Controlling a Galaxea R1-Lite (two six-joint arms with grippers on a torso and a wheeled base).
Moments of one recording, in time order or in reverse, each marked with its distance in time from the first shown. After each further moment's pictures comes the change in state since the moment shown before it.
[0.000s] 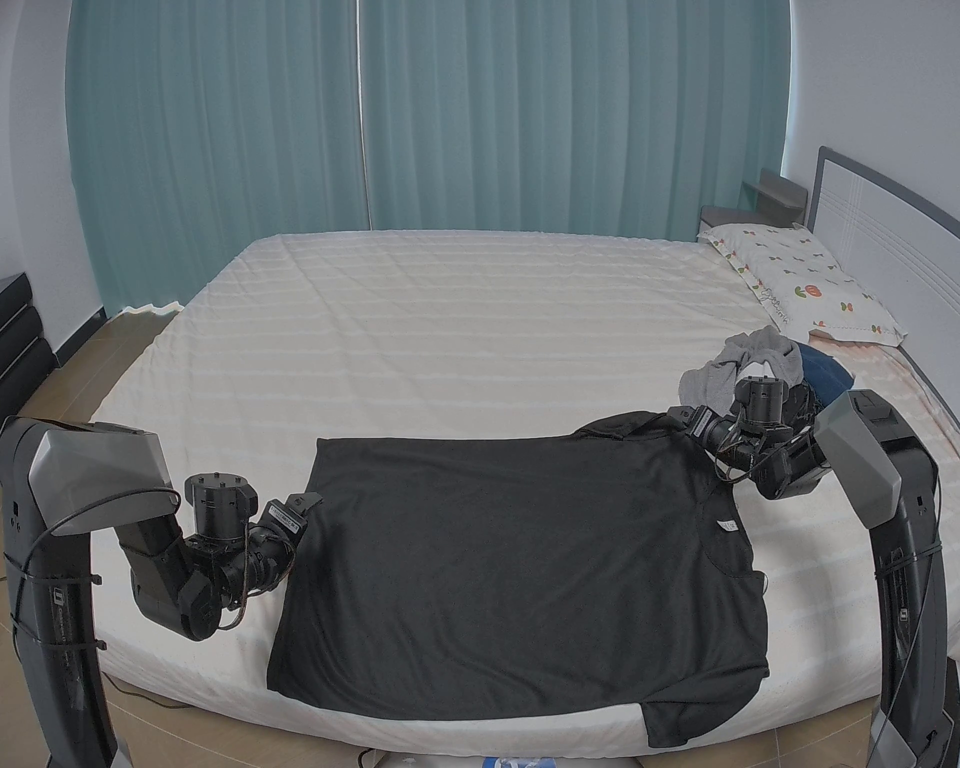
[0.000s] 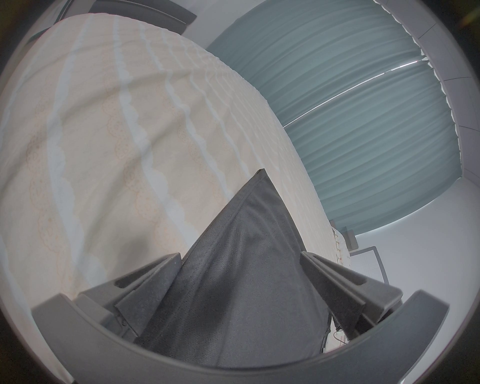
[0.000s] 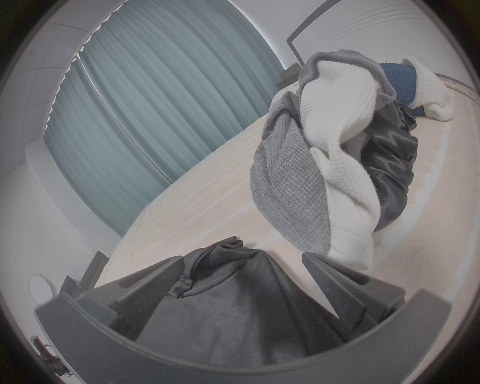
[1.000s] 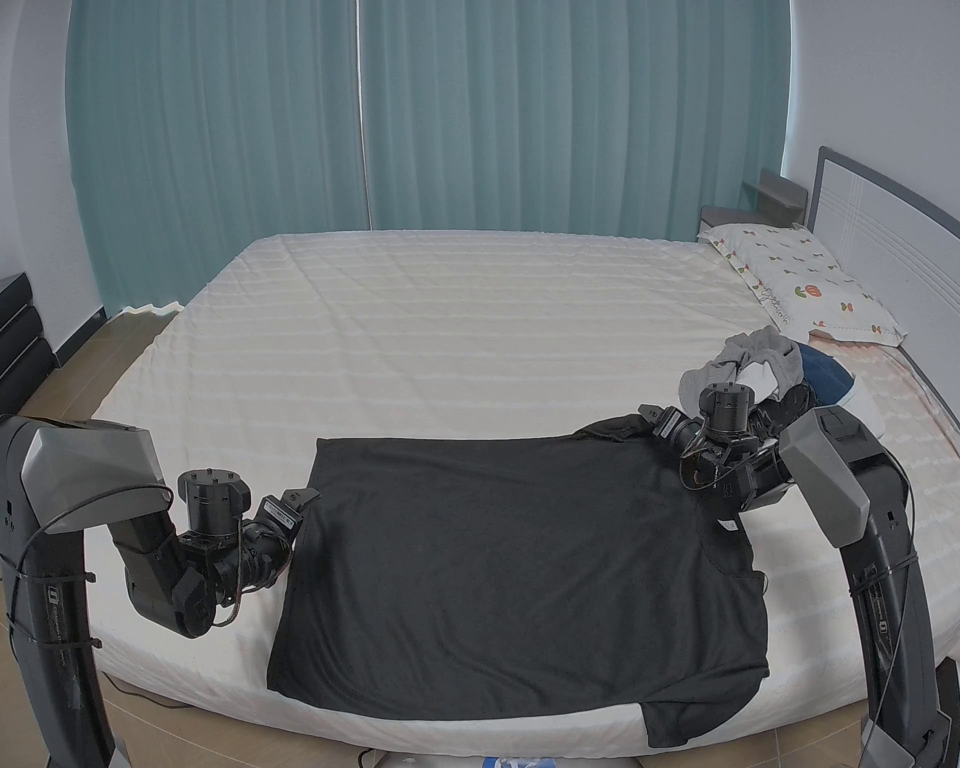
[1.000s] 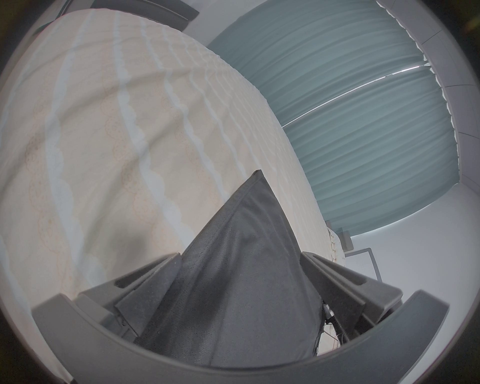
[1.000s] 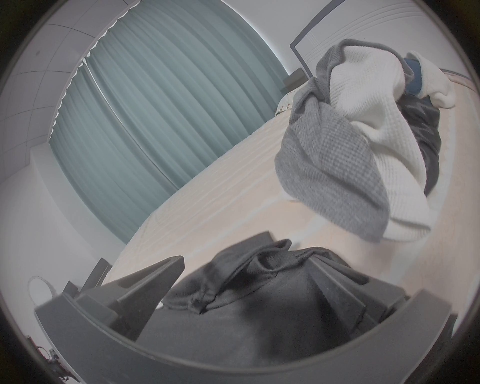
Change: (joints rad) left arm 0.014 -0.016 0.005 0.000 -0.028 -0.016; right arm 0.077 0.101 -0.138 -0.063 -0.108 0.056
